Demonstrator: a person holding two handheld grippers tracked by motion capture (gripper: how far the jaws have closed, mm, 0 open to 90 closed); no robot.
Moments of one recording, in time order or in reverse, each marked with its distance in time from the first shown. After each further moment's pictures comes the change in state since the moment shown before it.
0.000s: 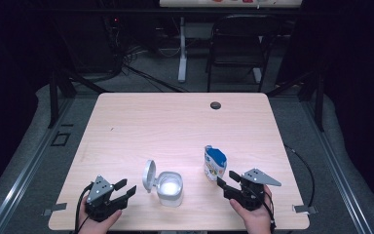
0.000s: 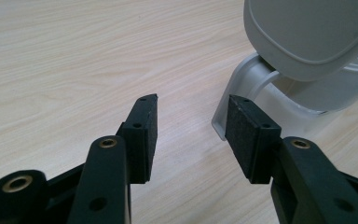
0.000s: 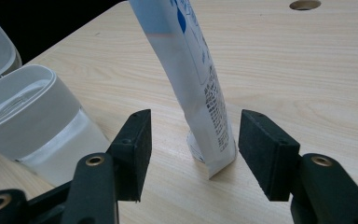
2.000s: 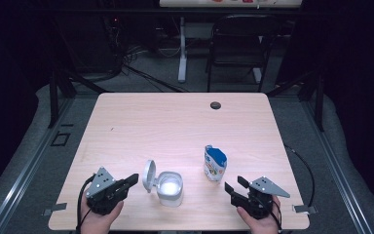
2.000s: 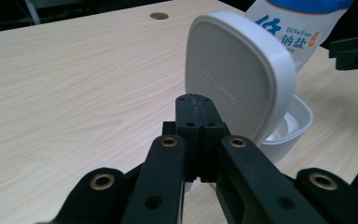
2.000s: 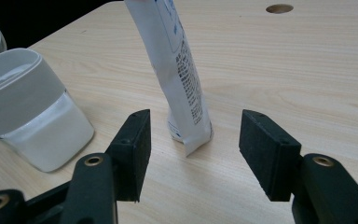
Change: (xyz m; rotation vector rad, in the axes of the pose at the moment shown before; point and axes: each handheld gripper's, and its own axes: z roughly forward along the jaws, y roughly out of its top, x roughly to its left) left arm -0.021 0.043 -0.013 -0.082 -0.084 0.044; right arm -0.007 -0.018 -0.019 -0.031 -0.054 -0.021
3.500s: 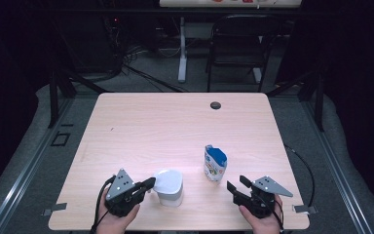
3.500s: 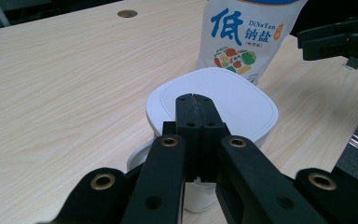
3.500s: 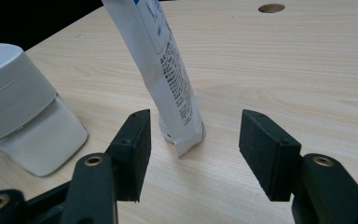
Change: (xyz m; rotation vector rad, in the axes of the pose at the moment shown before) left arm -0.029 0.005 0.023 0.024 -0.056 0.056; right arm -0.007 0.000 -0.001 -0.008 -0.009 0.024
